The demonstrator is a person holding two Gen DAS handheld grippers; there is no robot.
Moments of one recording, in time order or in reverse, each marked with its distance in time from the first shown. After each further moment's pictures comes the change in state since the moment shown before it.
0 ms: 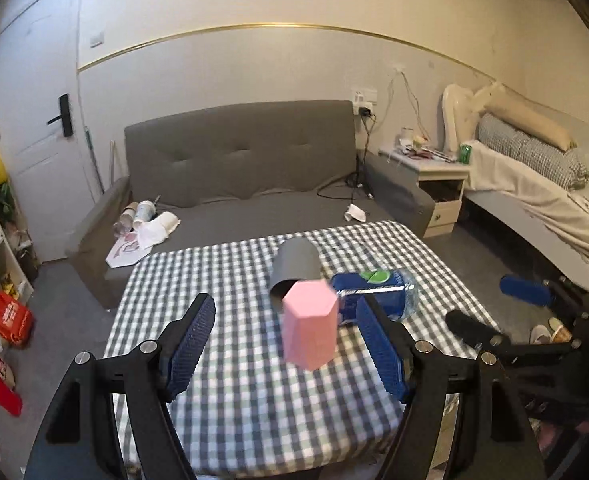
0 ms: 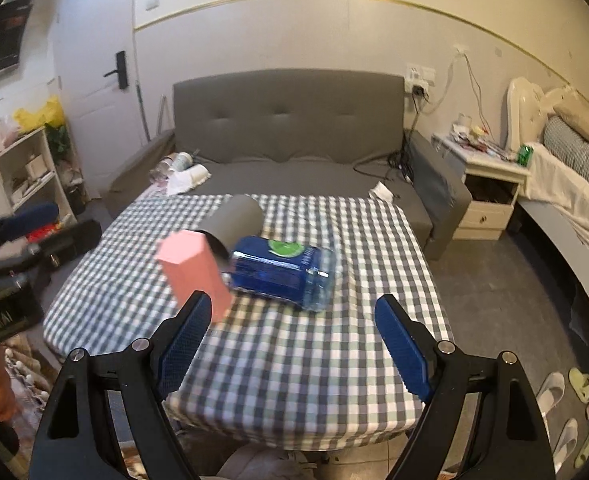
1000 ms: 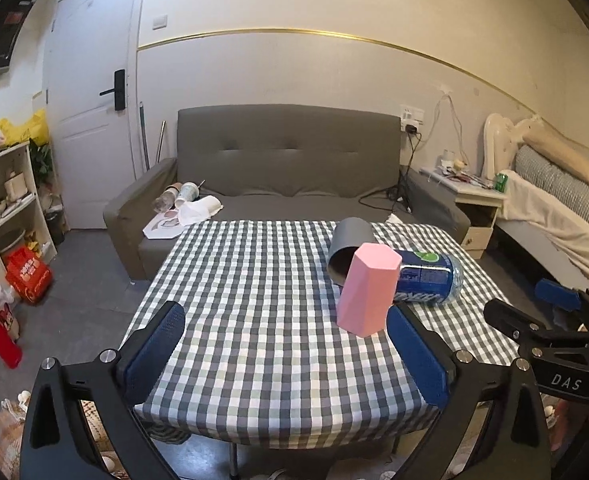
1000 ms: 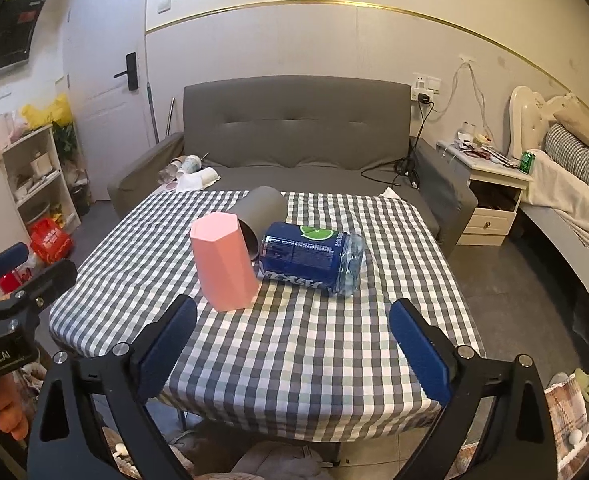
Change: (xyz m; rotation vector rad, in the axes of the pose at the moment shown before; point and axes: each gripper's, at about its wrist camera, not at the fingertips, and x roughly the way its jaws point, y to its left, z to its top) left arm -0.015 0.047 -0.055 -0.141 -0.045 0.101; right arm 0.000 0.028 -0.025 -0.005 -0.030 -0.005
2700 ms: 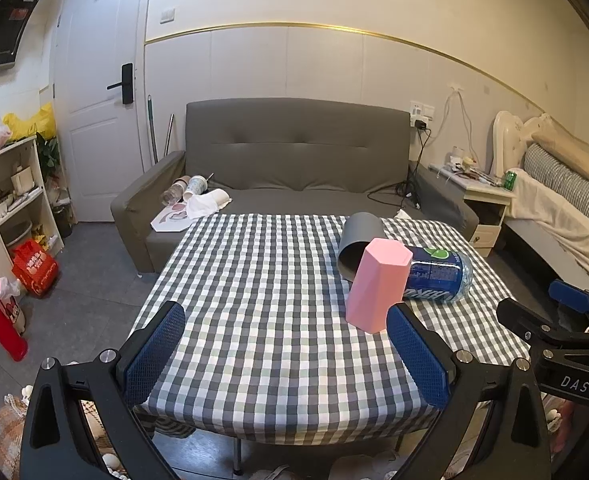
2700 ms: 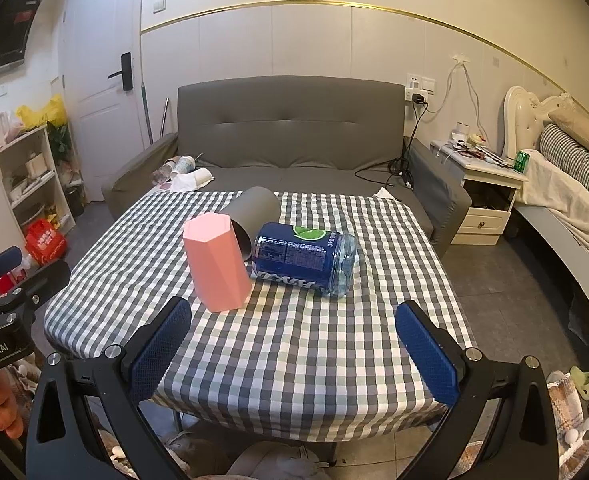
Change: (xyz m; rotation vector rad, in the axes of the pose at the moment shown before) left arm 0.003 0.004 0.000 -0.008 0.026 0.031; right arm 0.000 -0.003 -0.001 0.000 0.004 -0.022
